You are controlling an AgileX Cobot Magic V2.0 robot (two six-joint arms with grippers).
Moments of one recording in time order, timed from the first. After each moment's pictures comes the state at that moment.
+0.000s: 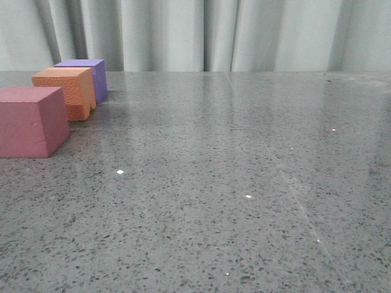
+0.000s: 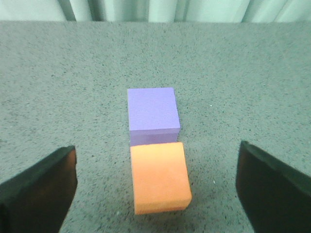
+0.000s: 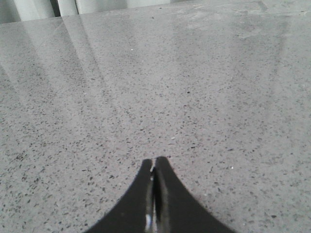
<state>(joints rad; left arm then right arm) -0.47 1.28 -1.24 0.51 0.69 -0.71 0.03 -0.01 0.03 -0.11 0.26 0.26</state>
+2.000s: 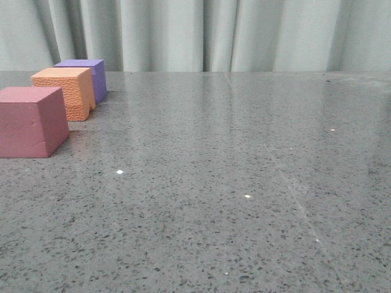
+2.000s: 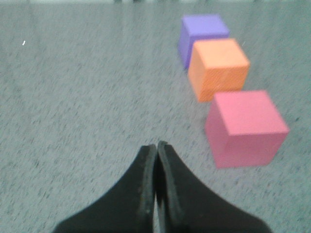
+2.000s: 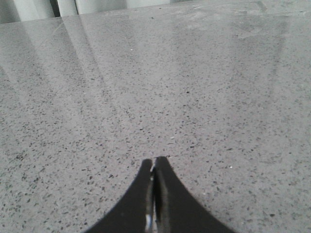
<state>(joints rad) -0.45 0.41 -0.48 0.62 0.62 -0.71 0.03 -0.01 0.03 -0.11 0.26 0.26</state>
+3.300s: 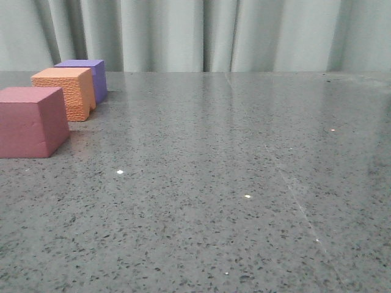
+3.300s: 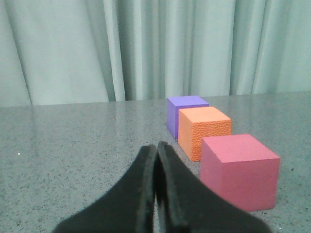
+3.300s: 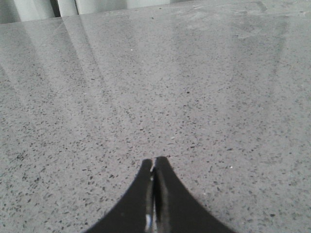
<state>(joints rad) -0.14 0.04 0.00 0.16 -0.07 -0.16 0.03 -0.01 0.03 -0.11 0.26 0.26</state>
